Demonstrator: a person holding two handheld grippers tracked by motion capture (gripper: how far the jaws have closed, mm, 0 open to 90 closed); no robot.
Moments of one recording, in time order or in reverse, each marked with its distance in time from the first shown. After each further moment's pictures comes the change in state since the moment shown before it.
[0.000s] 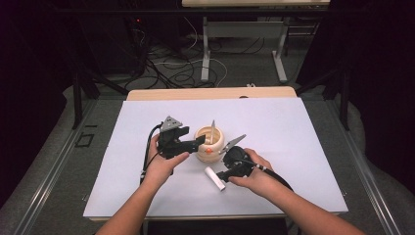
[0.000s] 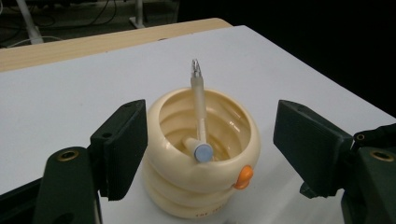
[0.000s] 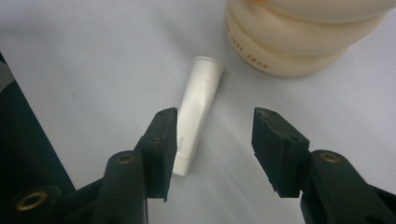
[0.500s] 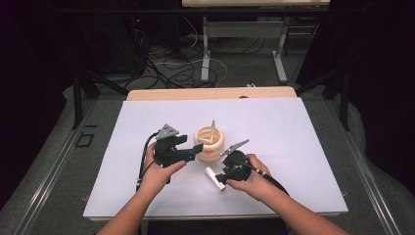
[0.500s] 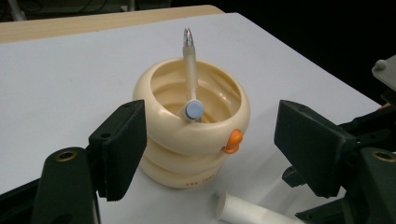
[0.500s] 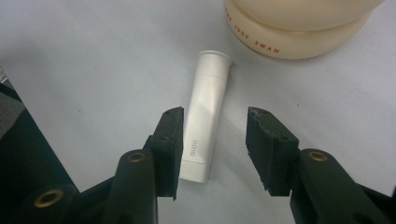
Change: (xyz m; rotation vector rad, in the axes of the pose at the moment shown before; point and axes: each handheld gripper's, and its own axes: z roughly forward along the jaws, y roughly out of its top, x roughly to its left) left arm -0.001 -0.019 -0.009 0.031 -0.039 -0.019; right arm 0.002 -0.013 0.012 -0.043 0.030 0.143
